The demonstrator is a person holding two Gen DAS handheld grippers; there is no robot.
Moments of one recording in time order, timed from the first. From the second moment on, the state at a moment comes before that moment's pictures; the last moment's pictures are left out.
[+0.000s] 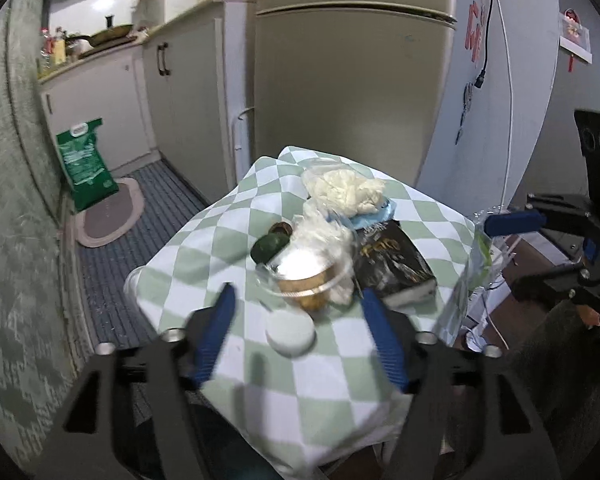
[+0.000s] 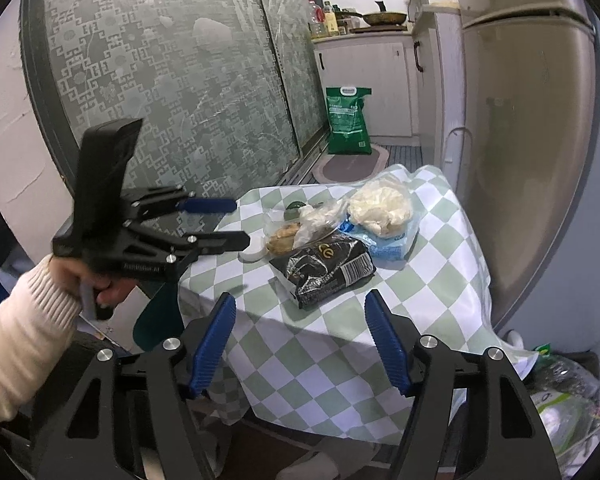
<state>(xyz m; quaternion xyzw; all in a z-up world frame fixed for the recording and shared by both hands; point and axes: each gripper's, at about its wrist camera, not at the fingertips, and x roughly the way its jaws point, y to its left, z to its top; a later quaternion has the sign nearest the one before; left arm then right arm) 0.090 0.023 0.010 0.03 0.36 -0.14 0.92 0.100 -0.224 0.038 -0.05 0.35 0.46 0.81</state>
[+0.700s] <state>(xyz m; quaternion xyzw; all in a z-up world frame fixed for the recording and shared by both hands) 0.131 0.049 -0.014 -0.07 0.39 -0.27 0.88 0.121 -0.218 0.016 -0.04 0.38 0.46 0.80</state>
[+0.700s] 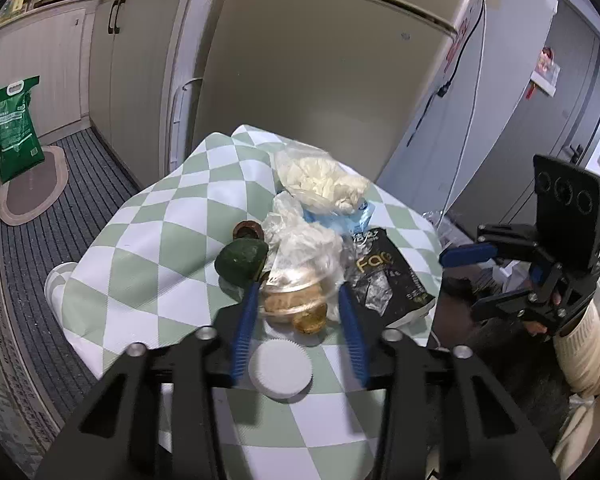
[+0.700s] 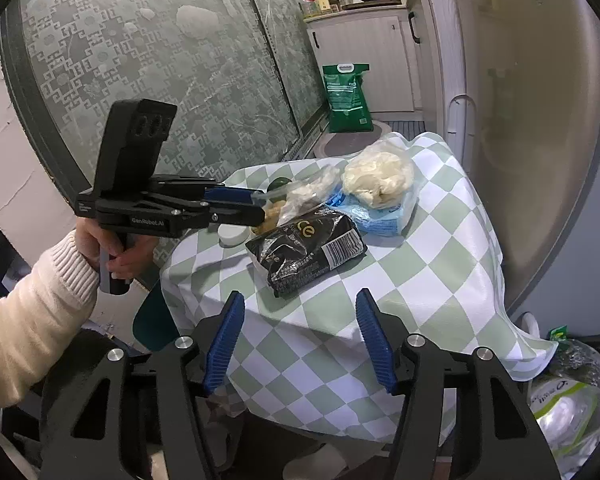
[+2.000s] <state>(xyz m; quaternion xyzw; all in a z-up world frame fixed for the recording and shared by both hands) 0.114 0.044 0.021 -0.15 0.31 -0.30 0.89 0.126 -0.176 0.010 -0.10 0.34 0.43 0.83</state>
